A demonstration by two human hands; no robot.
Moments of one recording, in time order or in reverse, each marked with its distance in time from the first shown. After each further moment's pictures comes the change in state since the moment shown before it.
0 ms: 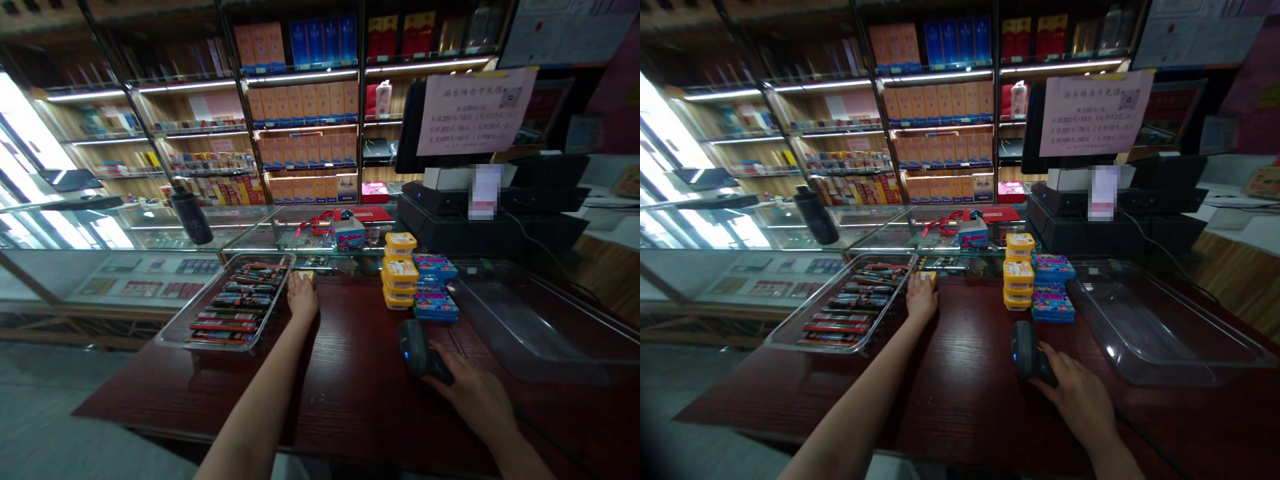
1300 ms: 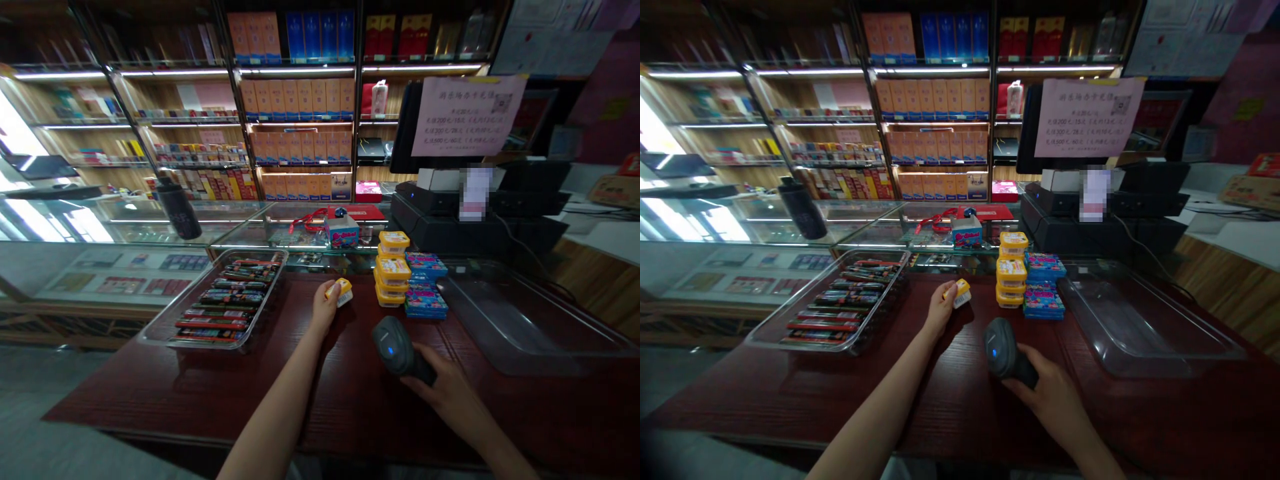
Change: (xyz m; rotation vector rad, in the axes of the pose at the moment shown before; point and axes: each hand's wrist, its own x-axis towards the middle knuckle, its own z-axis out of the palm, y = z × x) left_hand -0.043 0.021 0.059 -0.689 -0.189 -0.292; right_hand 0.023 -0.050 -0.043 0.592 -0.274 0.284
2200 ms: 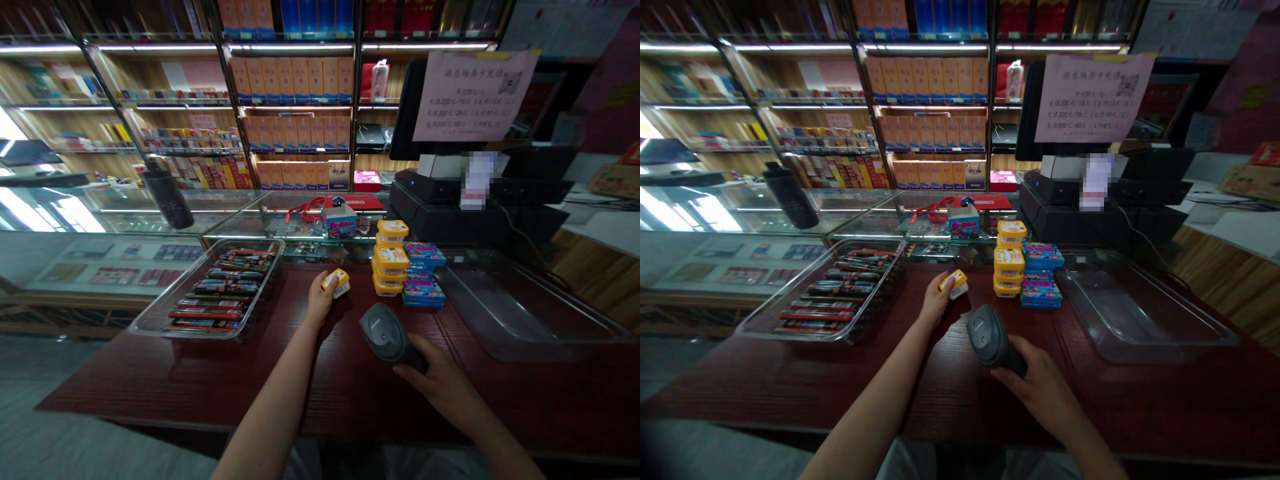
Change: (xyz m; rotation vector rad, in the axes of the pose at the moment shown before) left_hand -0.001 -0.007 -0.006 0.082 -0.001 -0.021; right_hand 0.000 -0.023 -0.007 0.090 -0.096 -0.037
